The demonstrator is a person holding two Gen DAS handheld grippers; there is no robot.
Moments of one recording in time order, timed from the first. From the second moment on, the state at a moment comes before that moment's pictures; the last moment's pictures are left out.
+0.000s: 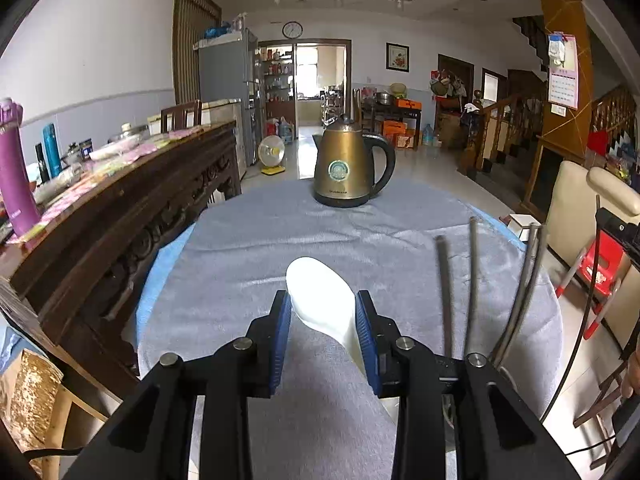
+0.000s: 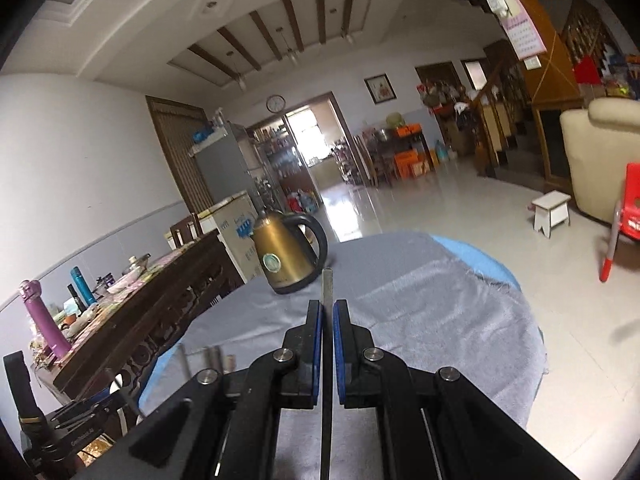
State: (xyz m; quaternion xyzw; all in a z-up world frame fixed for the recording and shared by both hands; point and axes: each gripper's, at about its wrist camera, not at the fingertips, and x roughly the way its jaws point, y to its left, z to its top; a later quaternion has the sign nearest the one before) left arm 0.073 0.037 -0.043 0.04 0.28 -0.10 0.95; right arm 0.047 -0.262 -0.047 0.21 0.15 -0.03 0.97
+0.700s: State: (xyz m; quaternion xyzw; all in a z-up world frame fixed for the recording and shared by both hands) left arm 0.060 0.034 -0.026 0.04 0.27 -0.08 0.96; right arm 0.008 -0.217 -0.009 0.20 0.09 0.03 0.98
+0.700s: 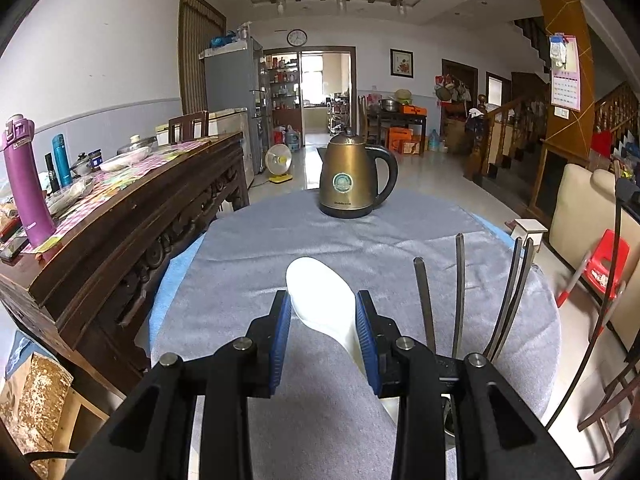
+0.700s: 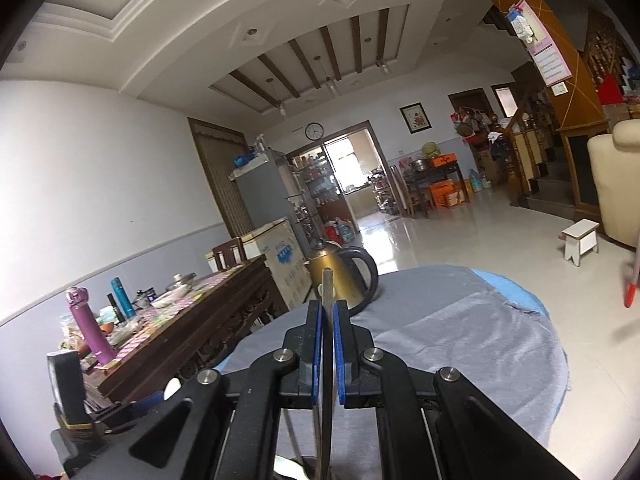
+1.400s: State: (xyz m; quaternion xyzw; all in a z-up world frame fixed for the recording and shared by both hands) left arm 0.057 0.022 -0.036 0.00 0.25 -0.10 0.96; right arm -0.001 -0.201 -0.015 0.21 0.04 0.02 0.98
